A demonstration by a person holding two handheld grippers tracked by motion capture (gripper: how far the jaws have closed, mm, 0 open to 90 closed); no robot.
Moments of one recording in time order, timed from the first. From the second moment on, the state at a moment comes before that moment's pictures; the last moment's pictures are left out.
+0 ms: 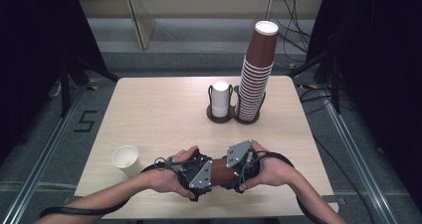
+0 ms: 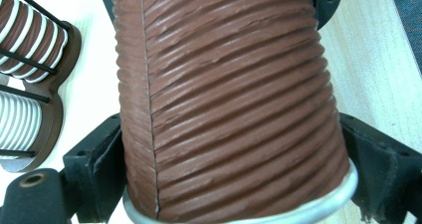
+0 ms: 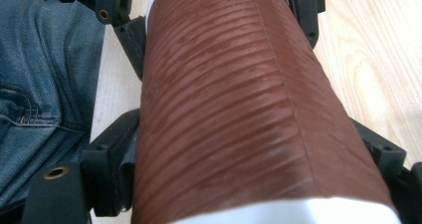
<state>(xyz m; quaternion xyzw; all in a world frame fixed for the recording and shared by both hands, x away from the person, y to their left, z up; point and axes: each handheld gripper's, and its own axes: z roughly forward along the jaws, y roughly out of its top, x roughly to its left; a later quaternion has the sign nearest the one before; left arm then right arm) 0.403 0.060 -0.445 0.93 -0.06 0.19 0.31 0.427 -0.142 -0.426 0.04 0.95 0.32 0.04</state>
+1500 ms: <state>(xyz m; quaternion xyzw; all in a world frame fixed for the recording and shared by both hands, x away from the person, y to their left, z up) 0.415 0.092 -0.457 0.91 0.03 0.15 0.38 0.425 -0.180 -0.441 0.03 0.90 0.43 0.08</state>
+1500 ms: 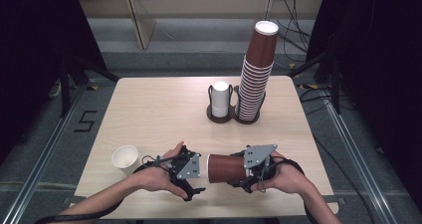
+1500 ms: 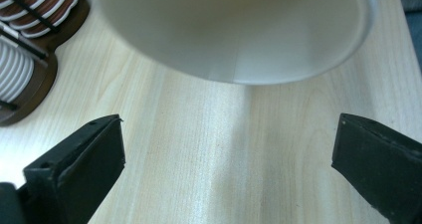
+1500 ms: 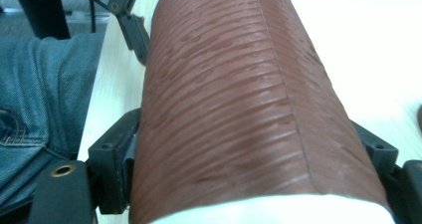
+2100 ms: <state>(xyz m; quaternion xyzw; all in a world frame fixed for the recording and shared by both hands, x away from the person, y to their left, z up) 0.422 0.100 -0.453 0.88 0.03 0.13 0.46 0.422 -0.182 -0.456 0.05 0.87 0.49 0.09</state>
